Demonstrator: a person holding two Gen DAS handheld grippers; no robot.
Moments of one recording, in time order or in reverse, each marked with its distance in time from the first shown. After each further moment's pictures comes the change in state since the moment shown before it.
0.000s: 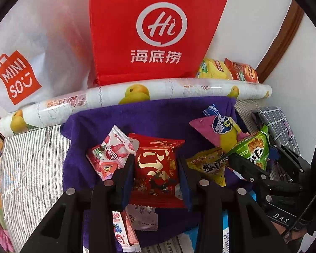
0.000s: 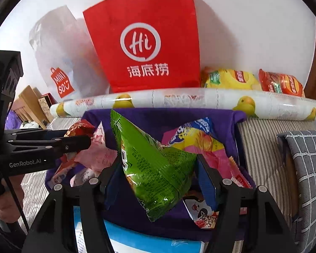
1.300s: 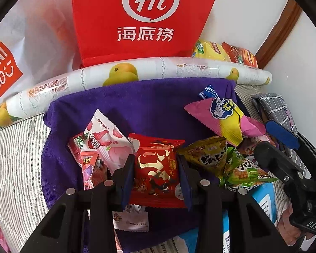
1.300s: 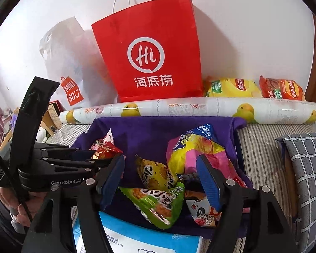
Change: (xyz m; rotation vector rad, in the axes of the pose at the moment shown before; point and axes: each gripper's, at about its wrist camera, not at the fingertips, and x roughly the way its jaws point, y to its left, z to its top) left arm 0.027 -0.009 -0.007 0.018 0.084 -0.025; right arm -0.023 -0.001 0.000 0.005 -0.075 0.049
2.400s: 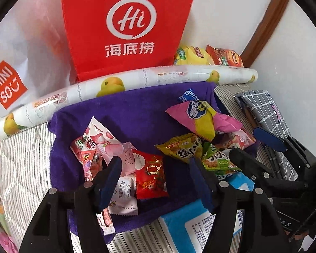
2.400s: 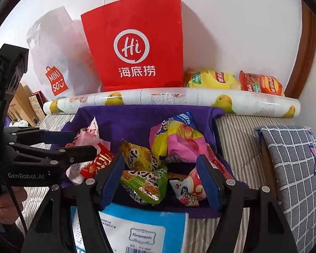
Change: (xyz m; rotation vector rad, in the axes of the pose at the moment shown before) left arm -0.040 -0.021 -0.005 0.067 -0.021 -0.015; right arm -0.017 0.010 -0.007 -0.008 0.073 -0.164
